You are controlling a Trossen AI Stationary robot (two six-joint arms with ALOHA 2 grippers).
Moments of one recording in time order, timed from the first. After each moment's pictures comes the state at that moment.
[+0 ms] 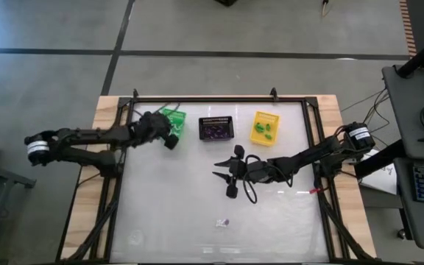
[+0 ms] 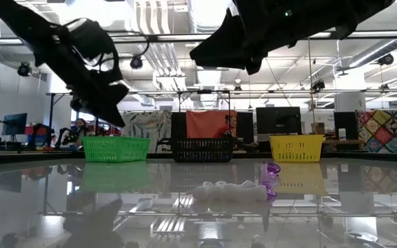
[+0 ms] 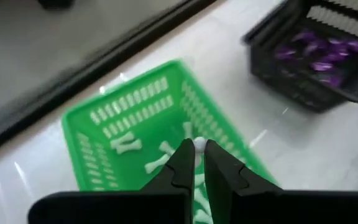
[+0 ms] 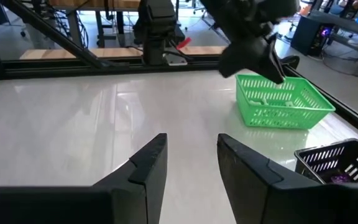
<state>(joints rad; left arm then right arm) 0.40 1.12 0.47 -0.07 -0.38 -0.21 0.24 1.65 0.83 0.56 0.42 0.07</state>
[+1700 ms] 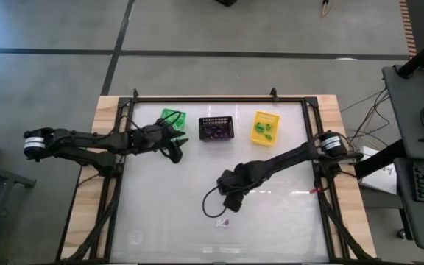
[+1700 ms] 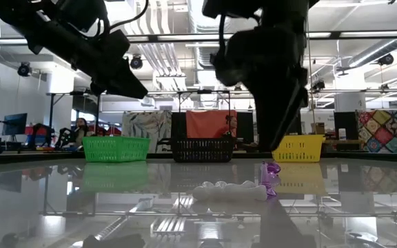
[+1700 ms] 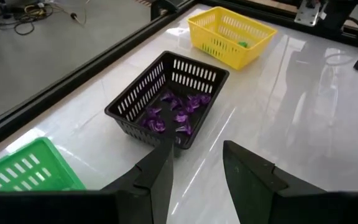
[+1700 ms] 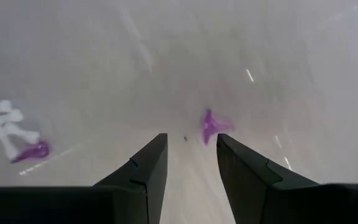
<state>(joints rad) 0.16 1.07 0.49 0.09 -0.28 -0.22 0.24 1.94 1.40 -0.81 -0.03 0.74</state>
